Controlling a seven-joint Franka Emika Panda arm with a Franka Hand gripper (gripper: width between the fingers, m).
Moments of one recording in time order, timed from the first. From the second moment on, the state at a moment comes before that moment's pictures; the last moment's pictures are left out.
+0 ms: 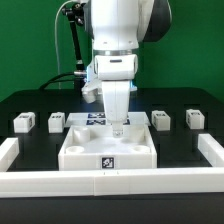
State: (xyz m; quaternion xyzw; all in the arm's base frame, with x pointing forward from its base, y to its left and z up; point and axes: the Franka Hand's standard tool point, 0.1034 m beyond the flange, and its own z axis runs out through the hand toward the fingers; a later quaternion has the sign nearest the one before) arm 0.441 -0.005 0.016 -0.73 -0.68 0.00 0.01
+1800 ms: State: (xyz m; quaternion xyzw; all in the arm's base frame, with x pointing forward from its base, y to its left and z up) arm 0.453 0.026 0.013 -0.71 -0.70 -0.01 0.01
